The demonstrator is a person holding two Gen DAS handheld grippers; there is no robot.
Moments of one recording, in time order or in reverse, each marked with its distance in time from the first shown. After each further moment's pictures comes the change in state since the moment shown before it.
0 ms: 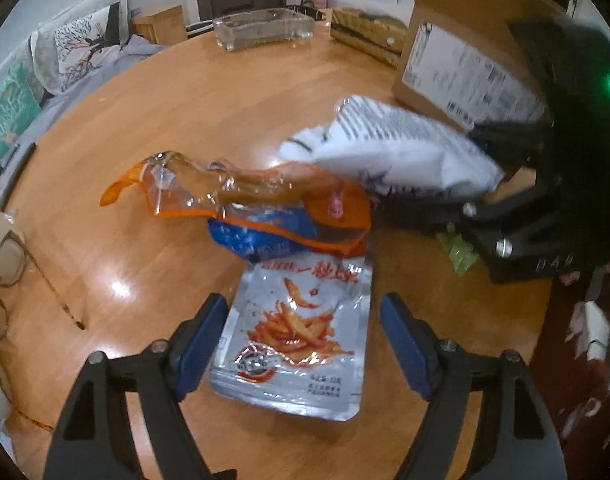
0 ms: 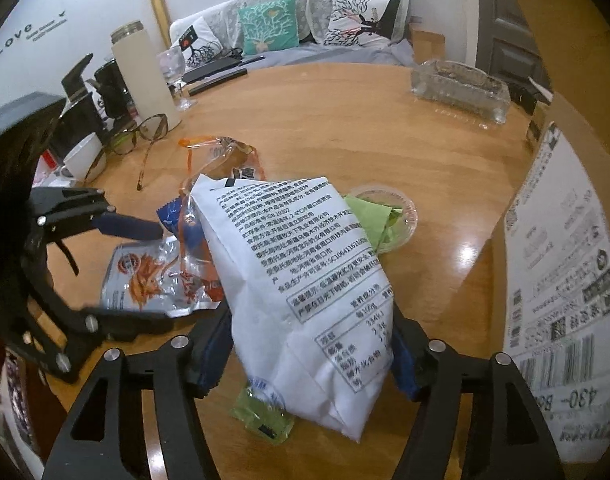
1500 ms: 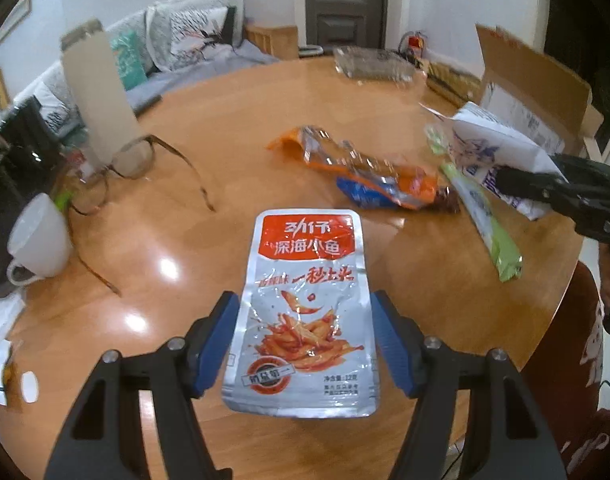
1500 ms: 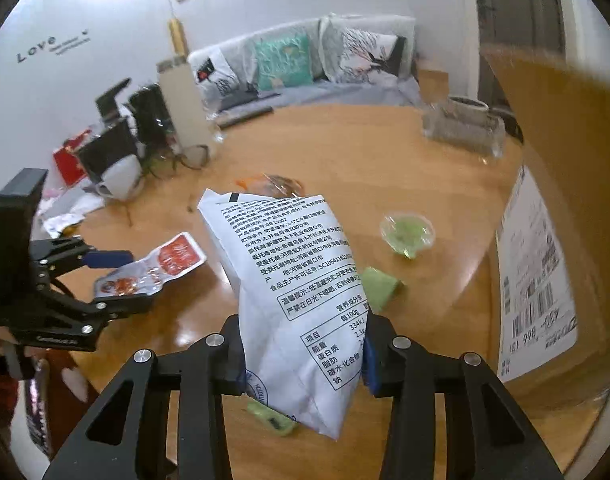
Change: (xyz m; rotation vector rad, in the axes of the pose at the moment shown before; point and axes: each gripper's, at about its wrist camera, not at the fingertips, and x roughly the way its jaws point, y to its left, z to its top) left arm -0.070 0.023 -0.088 -0.274 -0.172 0.232; right arm -0.059 0.041 -0.019 -0.030 -0.154 0.025
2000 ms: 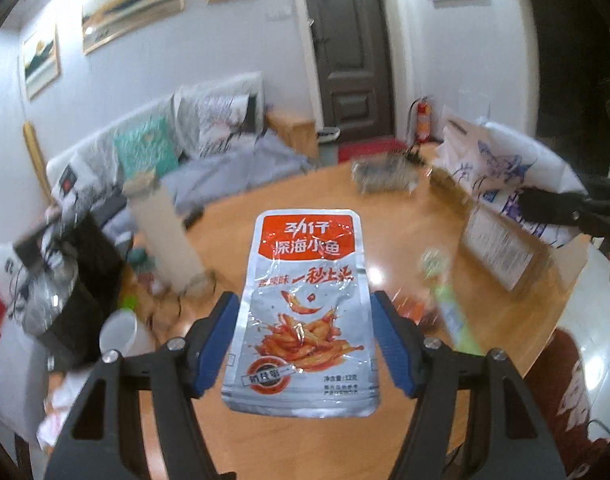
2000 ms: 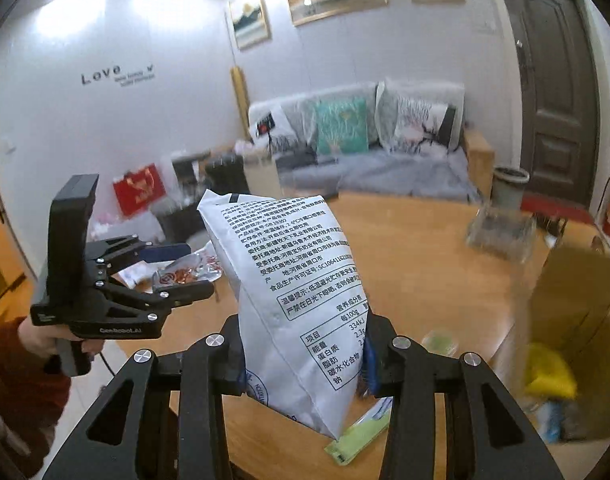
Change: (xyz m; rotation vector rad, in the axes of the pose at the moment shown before) left arm -0.125 -0.007 0.078 0.058 -0.289 0.088; right arm -0.105 0.033 0.078 -0.082 -0.208 0.166
